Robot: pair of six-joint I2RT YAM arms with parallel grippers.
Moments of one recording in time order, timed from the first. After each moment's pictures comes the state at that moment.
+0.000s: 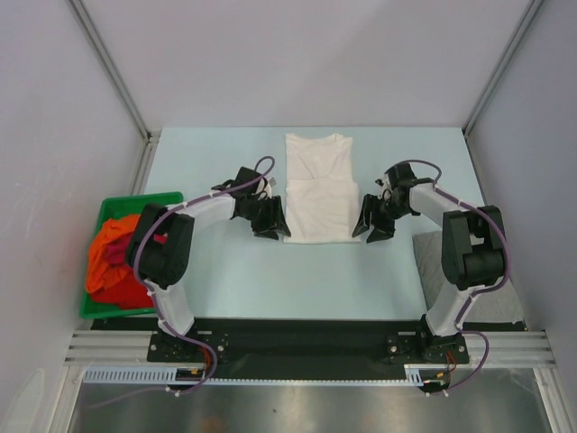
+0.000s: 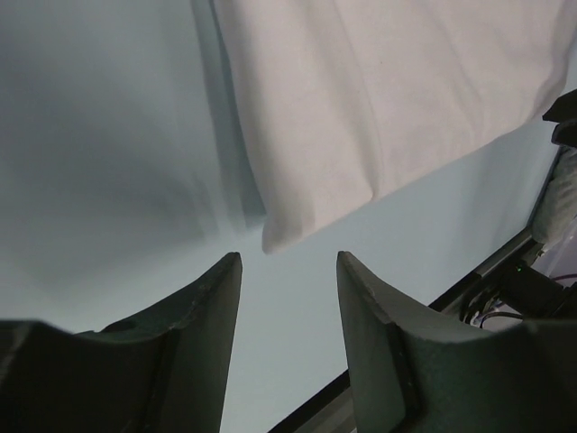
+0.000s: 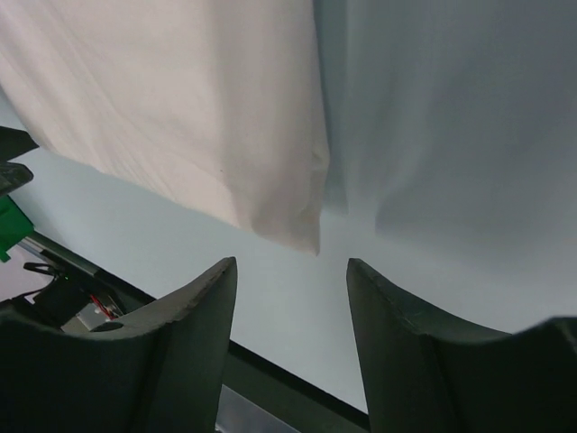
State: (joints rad) left arm -0.41 1.83 1.15 -0.41 0.48 -0.50; right arm 0.16 1.78 1.15 -0.66 -0.48 0.35
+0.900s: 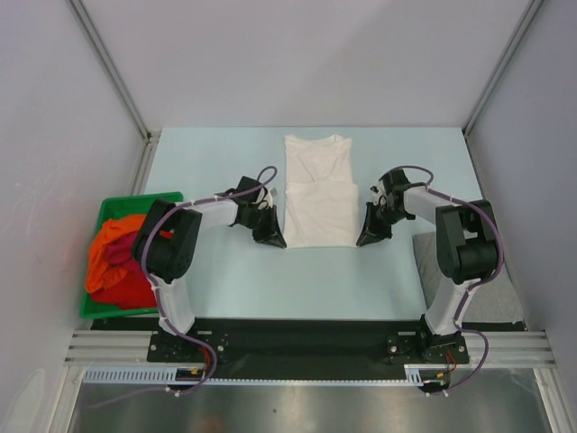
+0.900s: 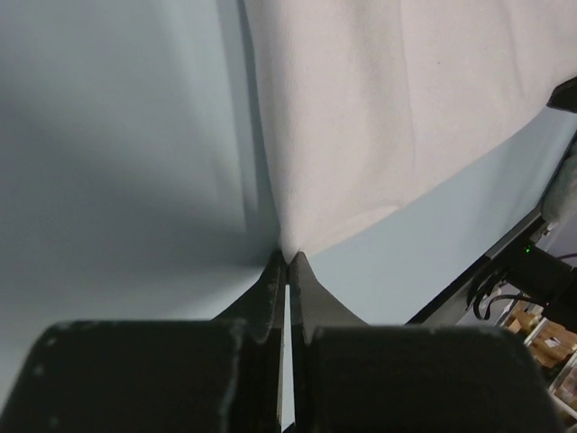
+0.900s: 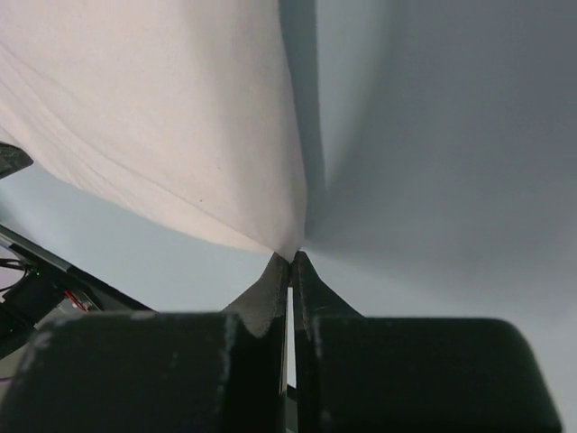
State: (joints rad) left arm -0.41 1.90 1.09 -0.33 0.55 -0.49; right arm 0.18 1.84 1.12 -0.62 -0.46 0.33
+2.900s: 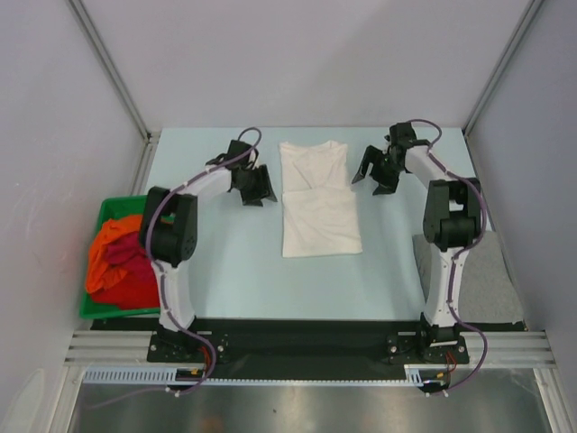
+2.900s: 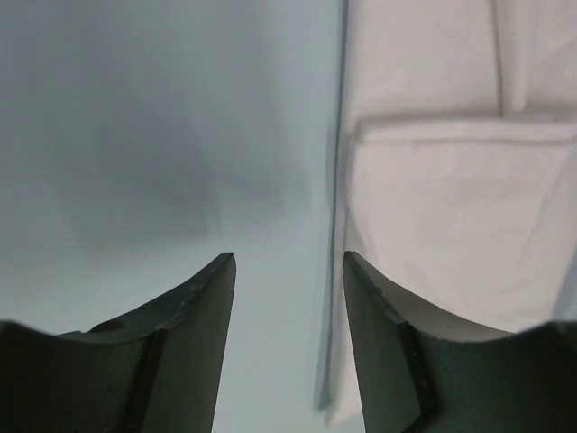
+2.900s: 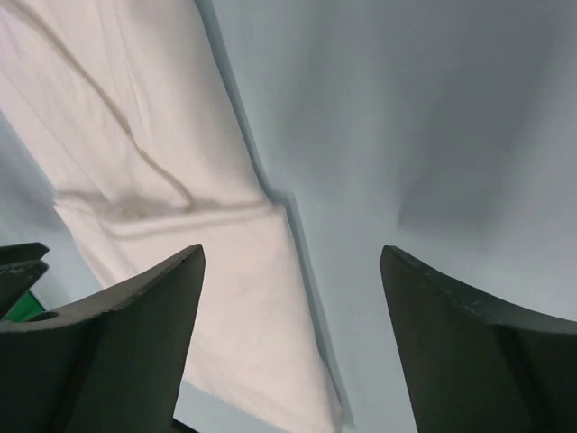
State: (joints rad) left arm -0.29 2.11 1.56 -0.48 0.27 -0.47; right arm 0.09 2.25 1.83 -0.68 -0.36 0.45
